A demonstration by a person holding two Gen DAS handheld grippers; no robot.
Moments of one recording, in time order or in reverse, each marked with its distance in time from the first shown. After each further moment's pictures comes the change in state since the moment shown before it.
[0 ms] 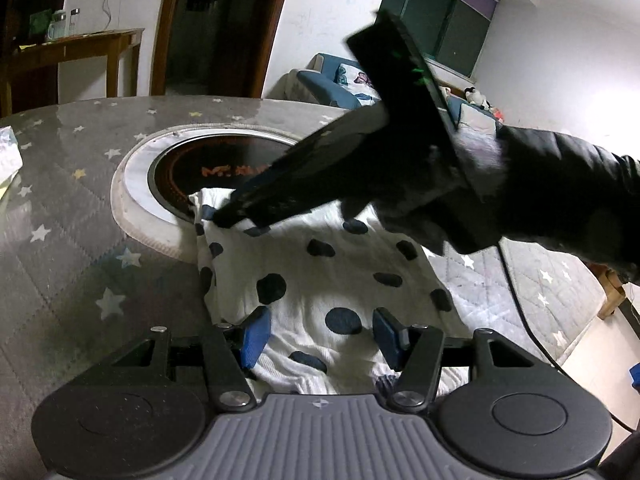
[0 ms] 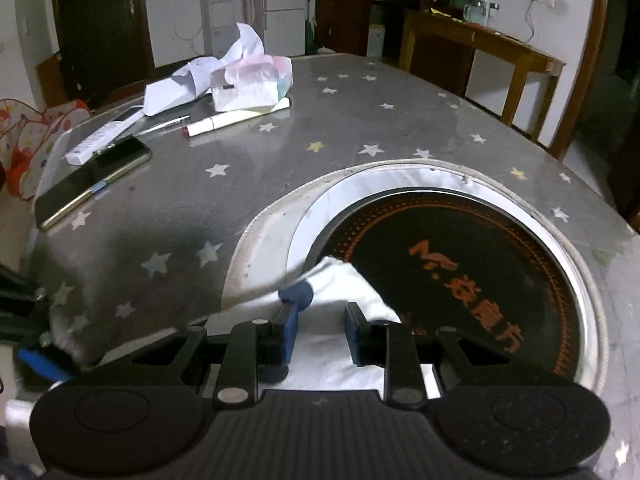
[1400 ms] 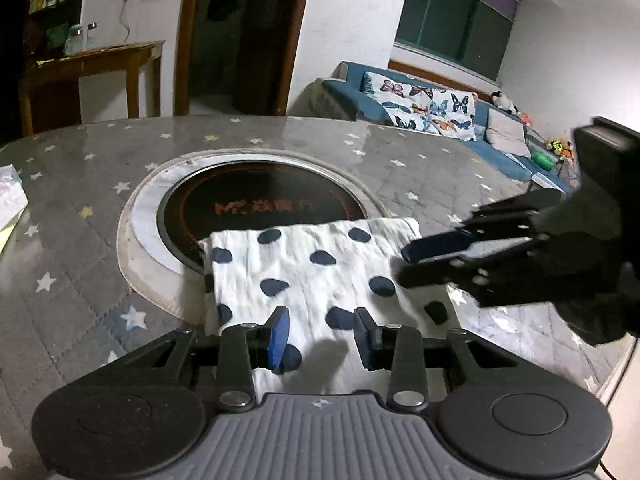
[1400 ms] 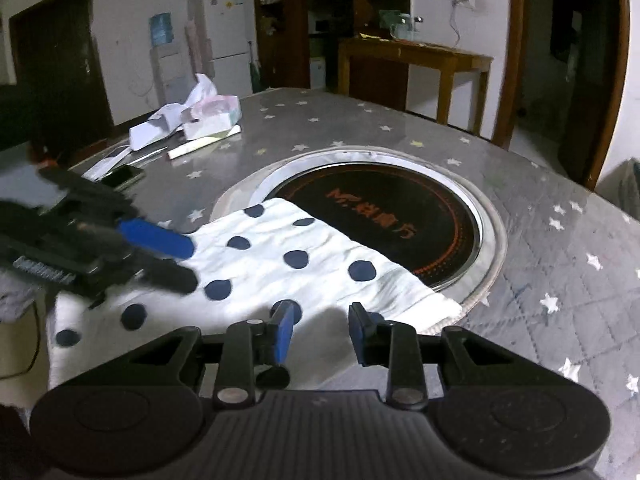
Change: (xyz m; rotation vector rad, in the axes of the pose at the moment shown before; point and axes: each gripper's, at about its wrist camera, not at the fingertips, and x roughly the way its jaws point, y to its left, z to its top) left arm 0.026 -0.007 0.035 0.005 -0.019 0.104; right arm -0.108 -0.023 -0.100 0.182 -0.120 -0.092
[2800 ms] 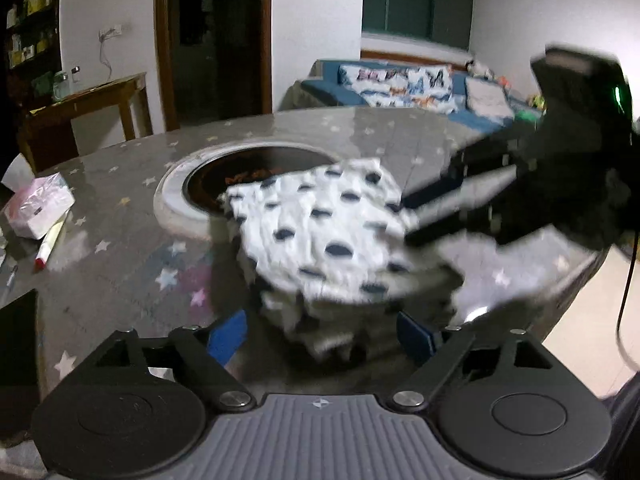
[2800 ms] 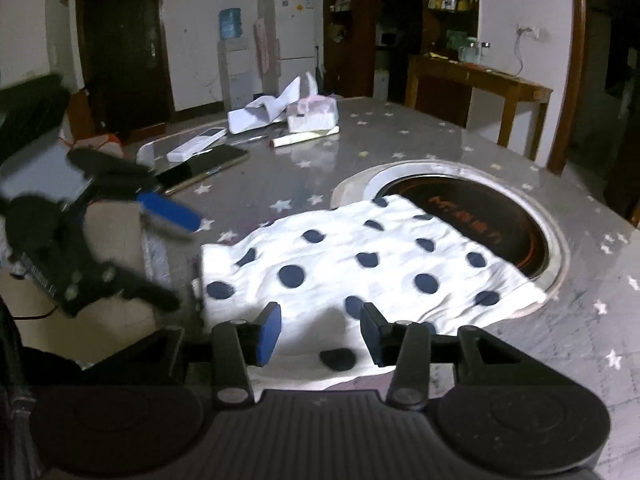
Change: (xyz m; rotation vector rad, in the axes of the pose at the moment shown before) left arm -0.083 -0.016 -0.076 0.185 0.003 0.047; right arm -0.057 0.079 -0.029 -0.146 -0.041 0.126
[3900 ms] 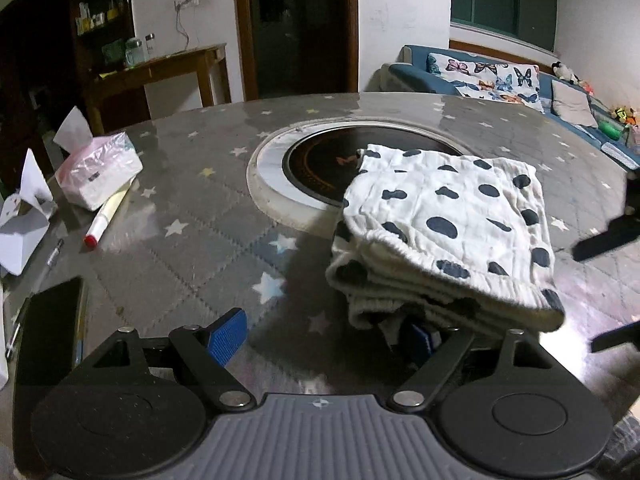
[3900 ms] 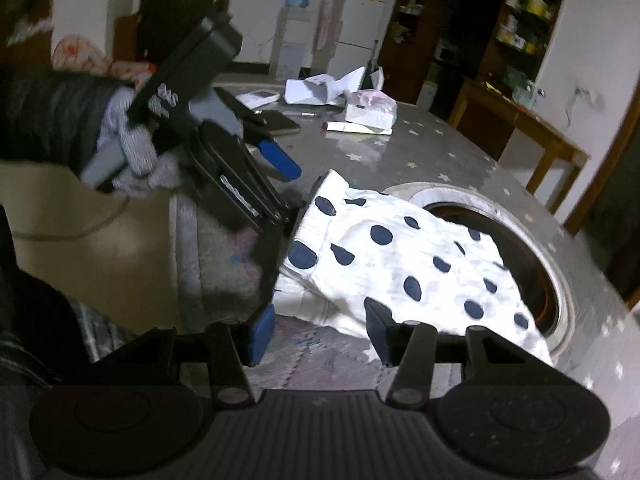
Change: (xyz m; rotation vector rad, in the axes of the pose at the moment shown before) left arm 0.052 0.066 0.012 -0.129 0.040 0.203; right arm 0.017 0.051 0.004 -0.351 0.059 -0.010
